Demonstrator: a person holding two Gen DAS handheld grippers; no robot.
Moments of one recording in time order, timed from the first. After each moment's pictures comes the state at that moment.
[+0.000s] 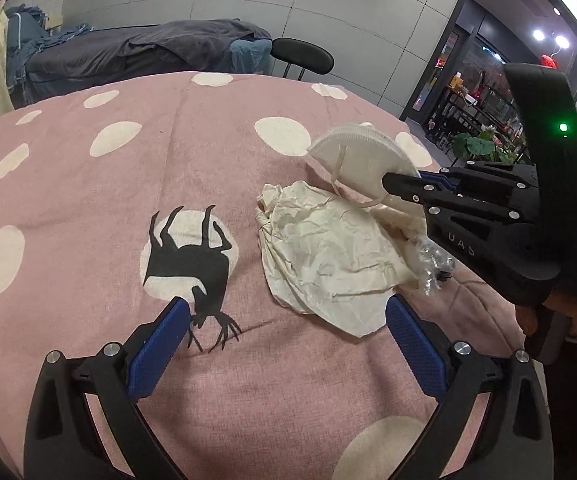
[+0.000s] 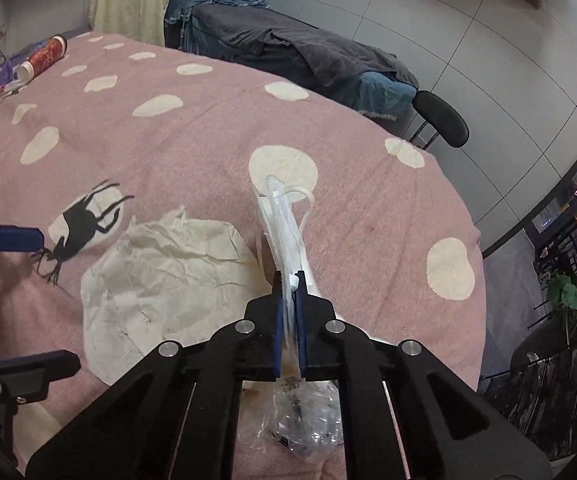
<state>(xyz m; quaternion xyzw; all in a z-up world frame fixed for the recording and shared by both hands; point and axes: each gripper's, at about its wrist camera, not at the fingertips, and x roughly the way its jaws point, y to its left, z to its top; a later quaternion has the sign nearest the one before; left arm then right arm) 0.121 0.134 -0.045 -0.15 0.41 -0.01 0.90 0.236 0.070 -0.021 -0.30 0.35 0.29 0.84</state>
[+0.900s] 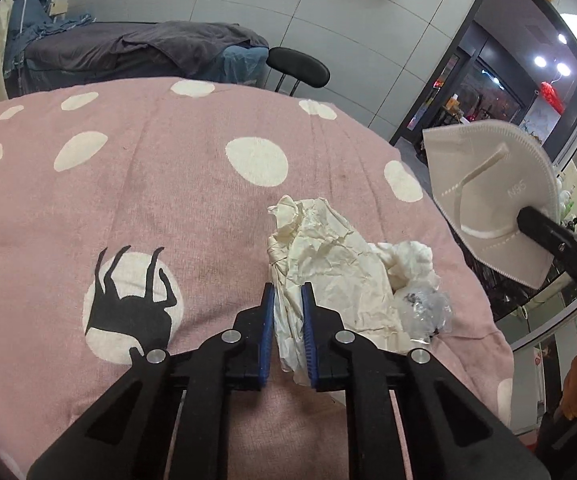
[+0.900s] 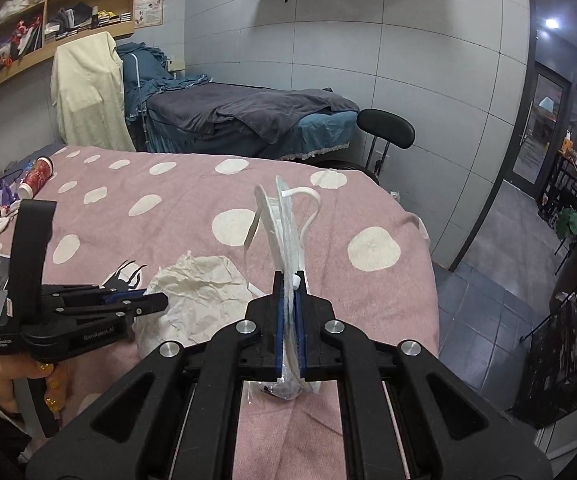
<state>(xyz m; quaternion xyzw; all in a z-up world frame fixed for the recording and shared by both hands) 0.151 0.121 -0.035 -0.19 0.38 -0.02 0.91 0.199 -0.034 0.050 -0.12 0.30 0.27 0.91</state>
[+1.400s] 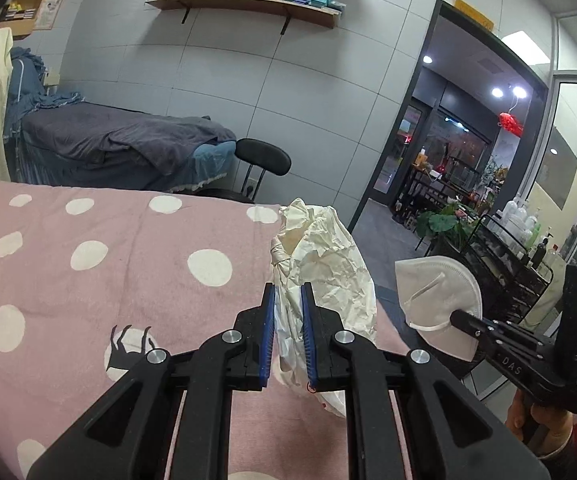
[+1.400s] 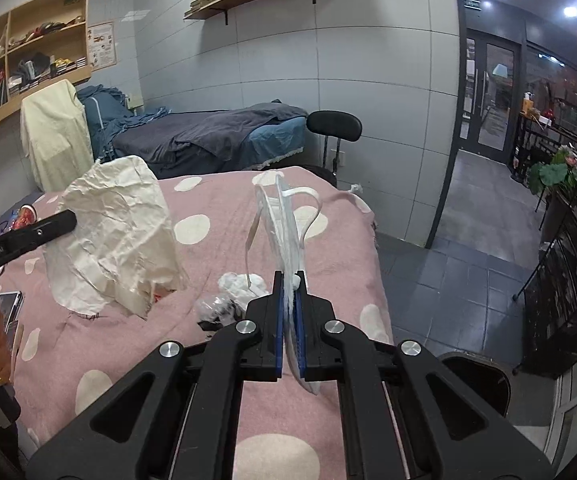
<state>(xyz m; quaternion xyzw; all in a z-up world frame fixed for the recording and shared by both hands) 0.094 0.077 0.063 -0.16 0.23 -0.04 0.96 0.169 -0.130 0.053 -0.04 0.30 0.21 0.93</state>
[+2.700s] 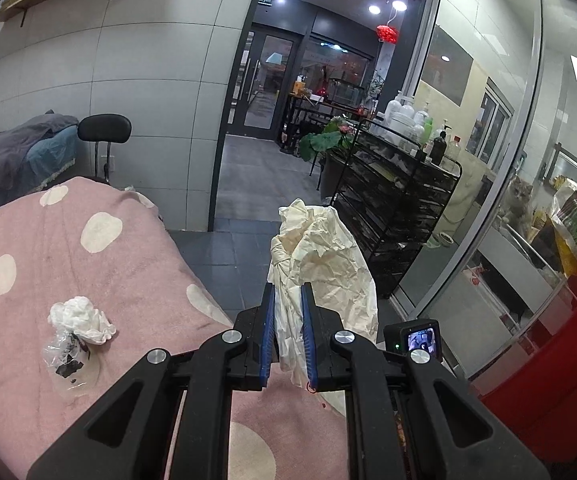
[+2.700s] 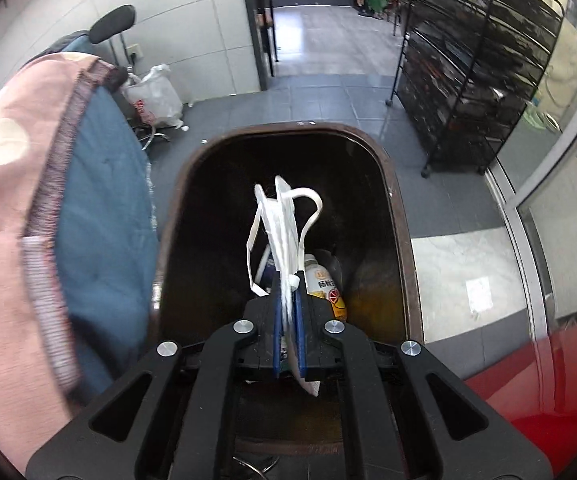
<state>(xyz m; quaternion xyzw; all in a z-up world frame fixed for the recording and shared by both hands) 0.144 -0.128 0.034 -0.05 0.30 -0.26 0.92 0.195 -0.370 -0.179 0.08 0.50 -0.08 0.86</state>
